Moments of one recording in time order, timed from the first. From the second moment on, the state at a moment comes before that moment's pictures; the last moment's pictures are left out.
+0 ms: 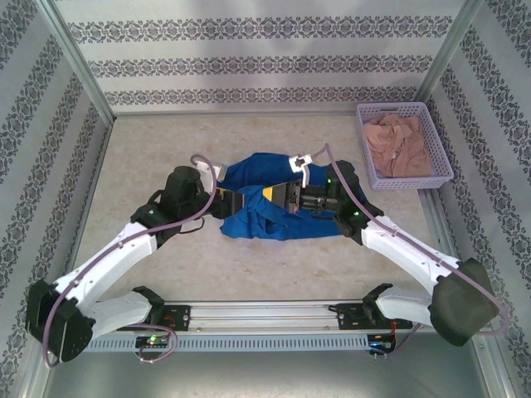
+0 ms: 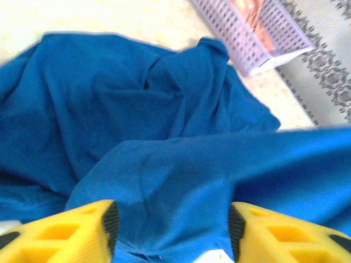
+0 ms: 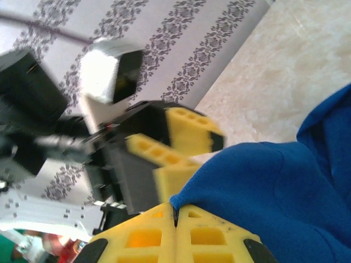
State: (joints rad) left arm -0.51 1.06 0.83 -0.30 0.28 -0.35; right arm 0.54 1.21 0.76 0.24 -0.75 0.74
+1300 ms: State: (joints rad) left arm -0.65 1.25 1.04 -0.30 0.35 -0.37; right arm 0.45 1.26 0.95 -0.20 -0.54 0.62
